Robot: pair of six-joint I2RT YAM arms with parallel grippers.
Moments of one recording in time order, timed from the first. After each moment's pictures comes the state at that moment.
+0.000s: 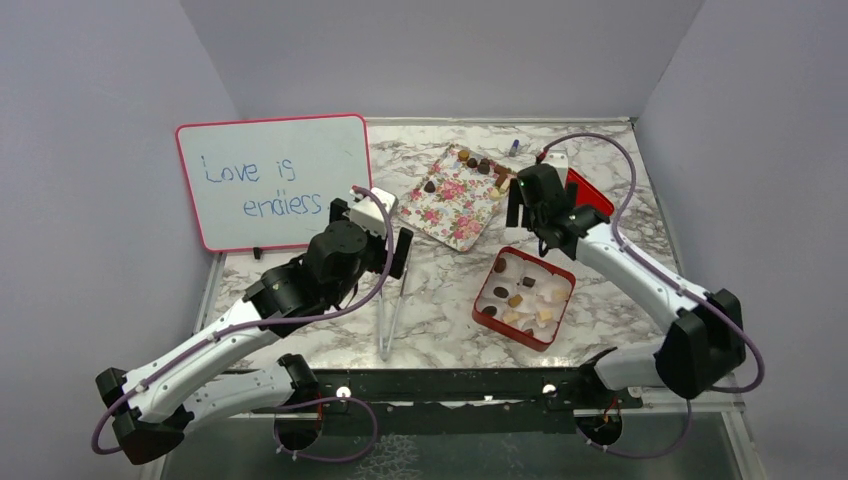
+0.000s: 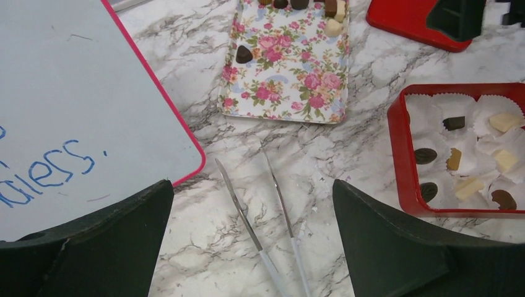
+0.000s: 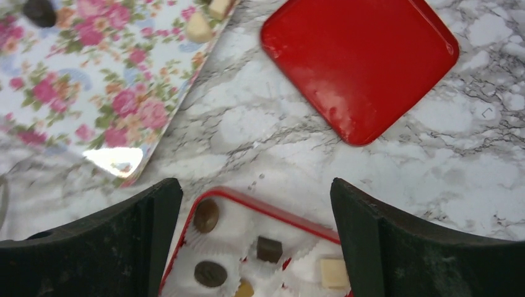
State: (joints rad) left arm -0.94 0.89 0.97 -0.49 -0.46 -0.12; right arm 0.57 1.30 1.05 -0.50 0.55 0.37
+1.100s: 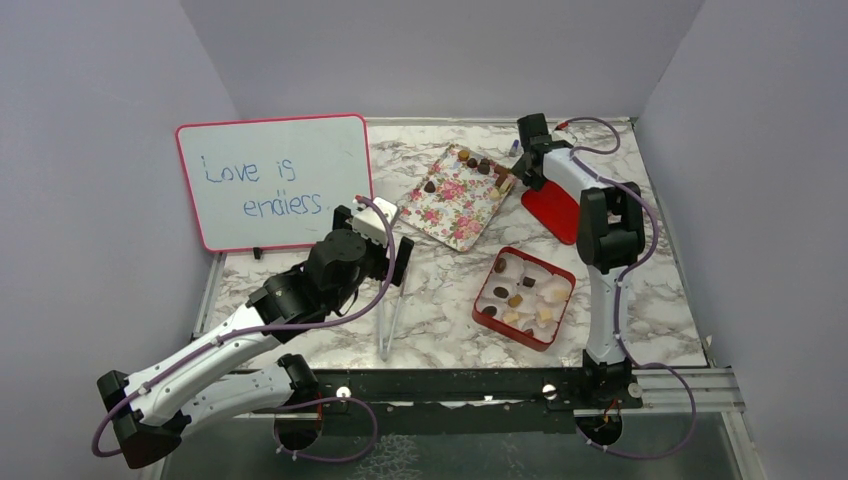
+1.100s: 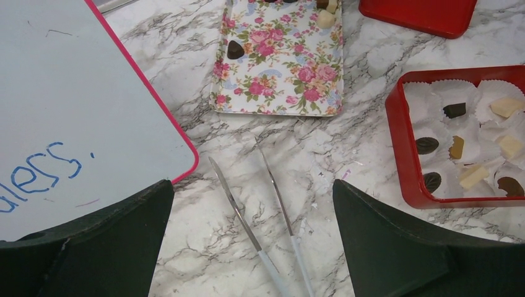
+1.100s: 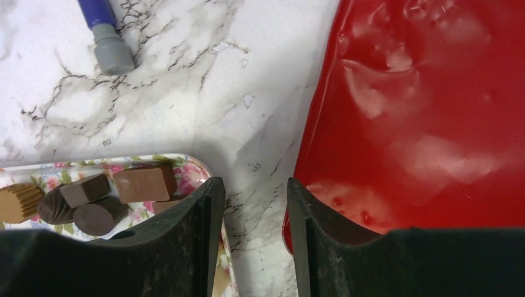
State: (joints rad) left arm -0.94 0.83 0.88 -0.40 -0.43 -0.08; right arm 0.21 2.23 1.78 -0.52 0.38 0.85
